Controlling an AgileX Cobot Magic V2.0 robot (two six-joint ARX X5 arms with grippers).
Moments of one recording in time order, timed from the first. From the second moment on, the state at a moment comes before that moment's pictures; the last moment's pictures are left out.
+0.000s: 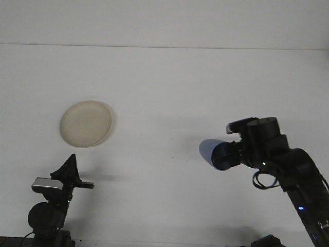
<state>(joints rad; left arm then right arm) -0.08 0.00 0.03 0.16 -0.03 -0.02 0.40 1.19 1.36 -1.14 -0.13 0.12</state>
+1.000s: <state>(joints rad) -0.08 0.00 0.03 0.16 -0.03 -0.02 0.71 1.80 1.62 -1.28 -0.08 0.02</state>
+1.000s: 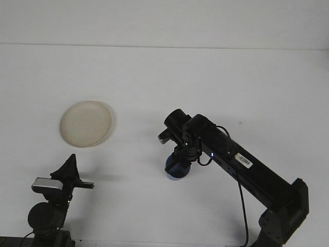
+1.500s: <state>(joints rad) -0.08 0.00 0.03 0.16 -0.03 -0.02 0.71 1.85 1.62 -1.26 -0.08 0.00</state>
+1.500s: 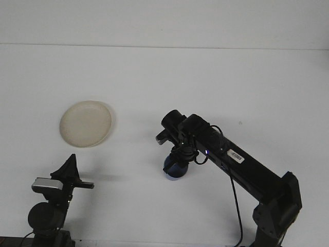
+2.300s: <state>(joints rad) -0.08 0.00 0.03 0.16 -0.03 -0.02 0.71 1.85 1.62 -1.26 -0.08 -0.02</state>
